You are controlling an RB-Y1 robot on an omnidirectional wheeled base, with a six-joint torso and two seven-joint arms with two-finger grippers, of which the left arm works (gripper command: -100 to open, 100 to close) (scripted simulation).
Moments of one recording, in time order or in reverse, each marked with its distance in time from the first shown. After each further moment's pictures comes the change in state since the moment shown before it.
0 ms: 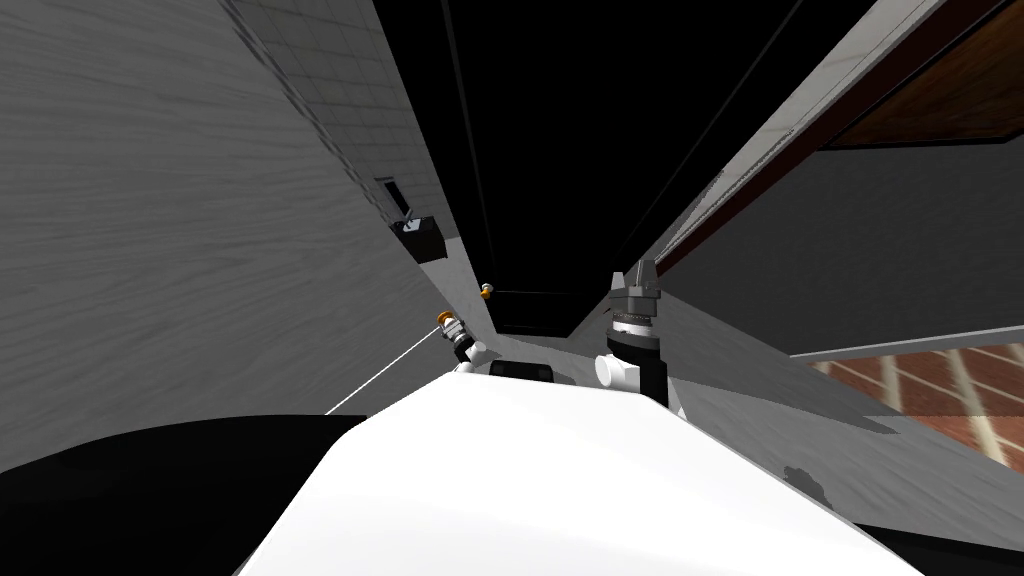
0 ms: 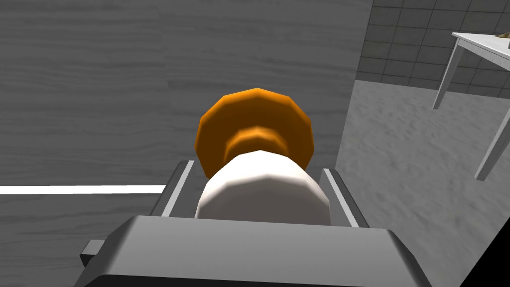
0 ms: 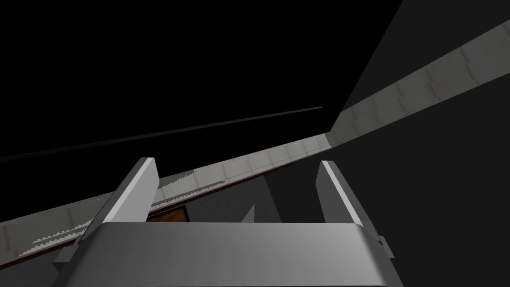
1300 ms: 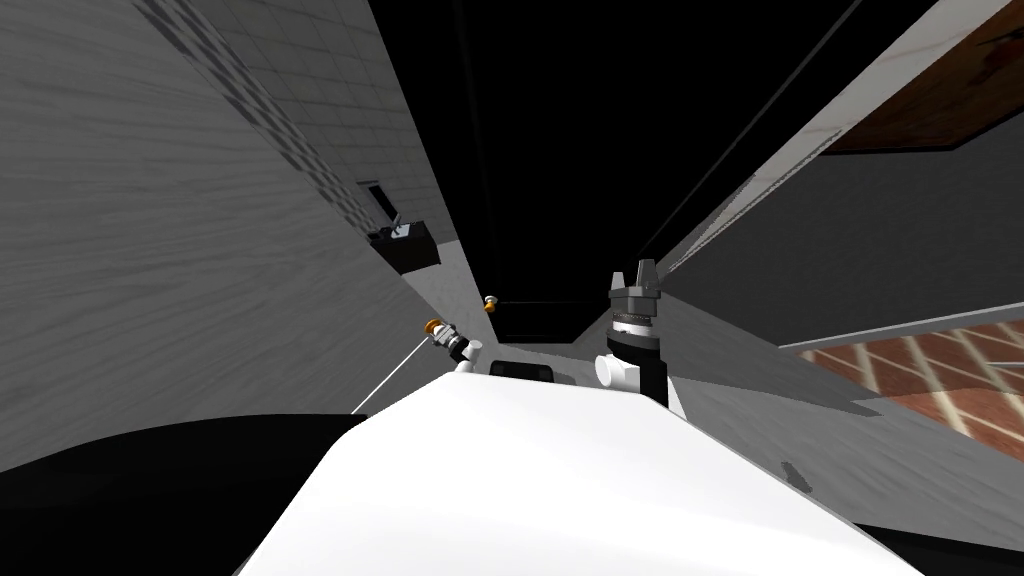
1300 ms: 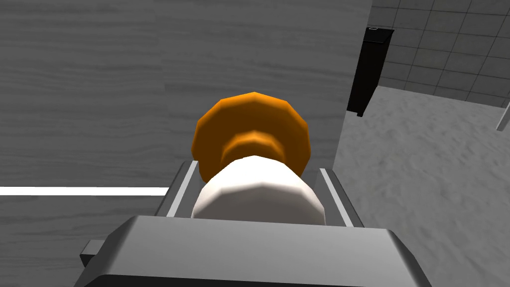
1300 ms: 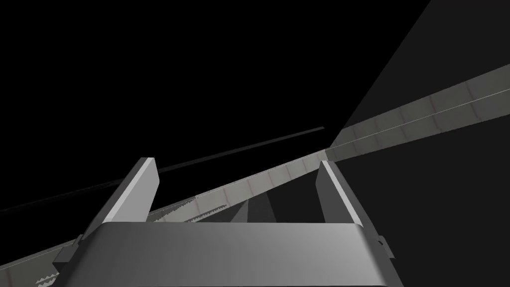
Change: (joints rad) arm -0.017 -0.020 0.126 0.004 0.085 -0.068 -0.062
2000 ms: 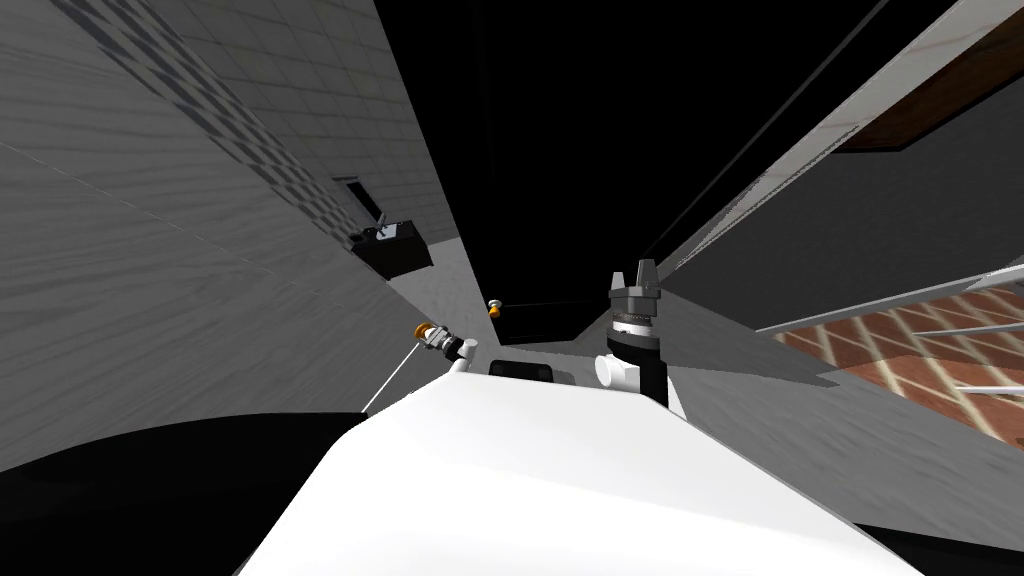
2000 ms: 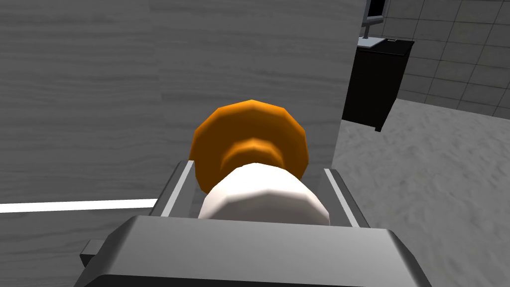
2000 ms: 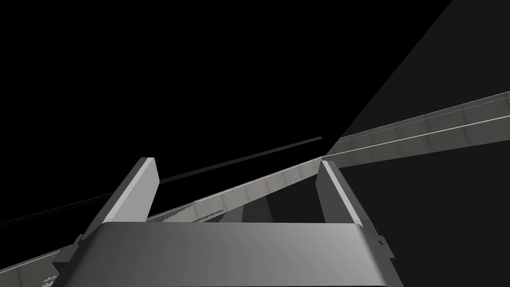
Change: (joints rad) arm -0.030 0.038 0.051 0.041 0.047 -0.072 0.006
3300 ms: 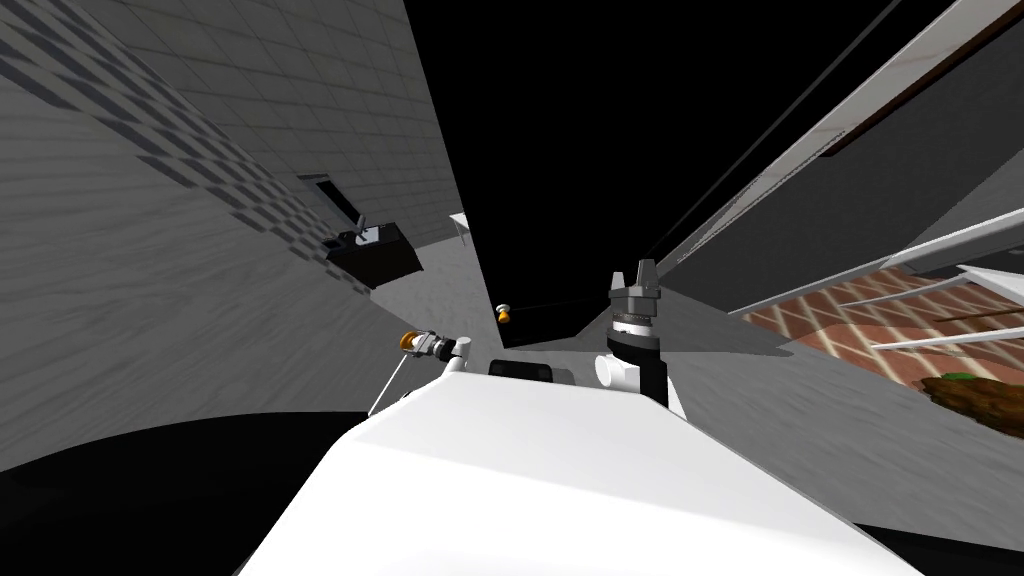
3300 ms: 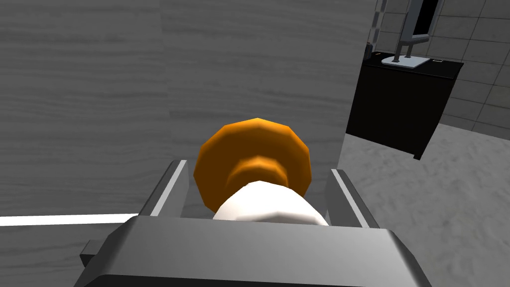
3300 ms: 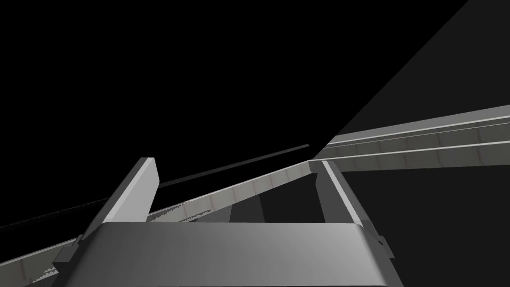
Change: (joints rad) arm -0.014 0.021 0.096 -0.012 0.086 -0.099 -0.030
